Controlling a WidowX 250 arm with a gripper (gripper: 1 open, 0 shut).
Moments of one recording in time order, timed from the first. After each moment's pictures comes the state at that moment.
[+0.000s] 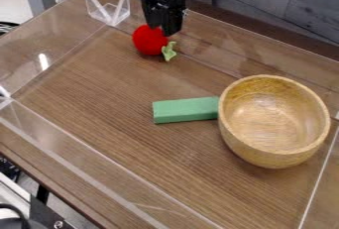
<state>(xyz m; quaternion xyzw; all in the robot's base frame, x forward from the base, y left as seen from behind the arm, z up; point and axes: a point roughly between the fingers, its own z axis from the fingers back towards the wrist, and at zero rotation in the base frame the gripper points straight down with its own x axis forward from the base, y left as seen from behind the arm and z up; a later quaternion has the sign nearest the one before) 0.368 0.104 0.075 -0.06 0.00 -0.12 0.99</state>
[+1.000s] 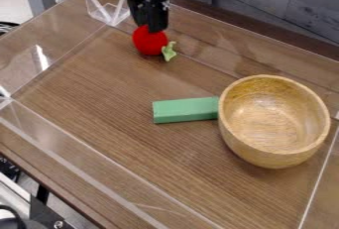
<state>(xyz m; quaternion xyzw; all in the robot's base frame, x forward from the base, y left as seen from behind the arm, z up) 0.351 0.121 0.085 -0.11 0.00 -0.19 0.98</state>
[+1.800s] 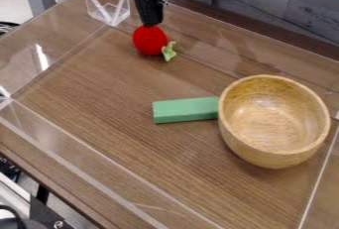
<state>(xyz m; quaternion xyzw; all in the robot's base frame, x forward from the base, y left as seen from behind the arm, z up) 0.358 0.113 0.087 -0.11 -0.01 -0.20 0.97</state>
